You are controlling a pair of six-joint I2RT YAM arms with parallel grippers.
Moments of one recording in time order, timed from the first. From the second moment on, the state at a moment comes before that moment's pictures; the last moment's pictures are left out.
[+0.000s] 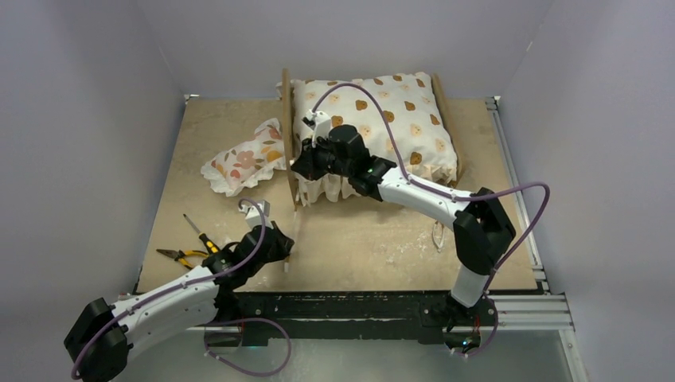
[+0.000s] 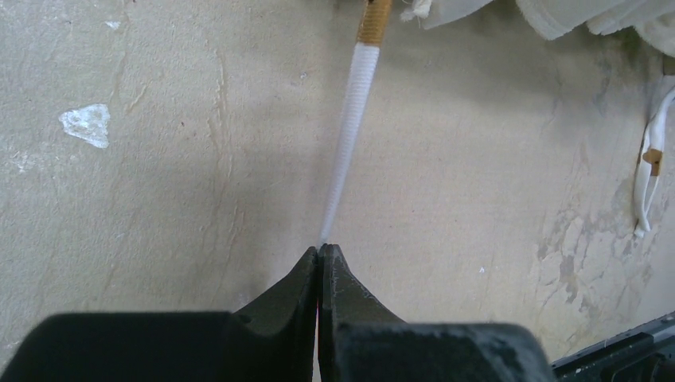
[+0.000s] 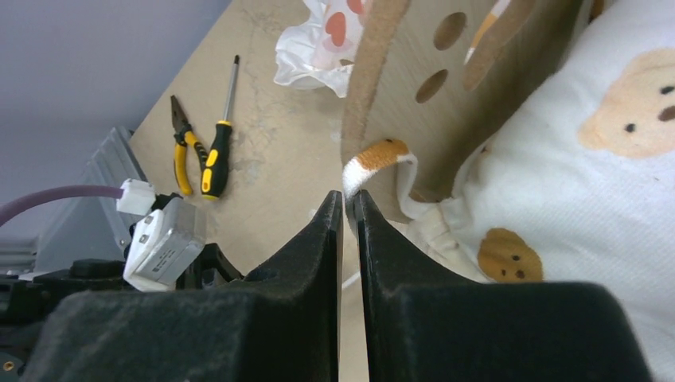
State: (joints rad) left arm -0.82 0.74 0.23 -0.16 -0.34 -0.93; right arm 0.82 1.76 1.37 0.06 -0.18 0.35
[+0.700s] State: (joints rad) left arm -0.82 0.83 0.14 0.01 -0.29 -0.96; right arm 1.00 1.77 1.22 0.20 -0.26 0.48
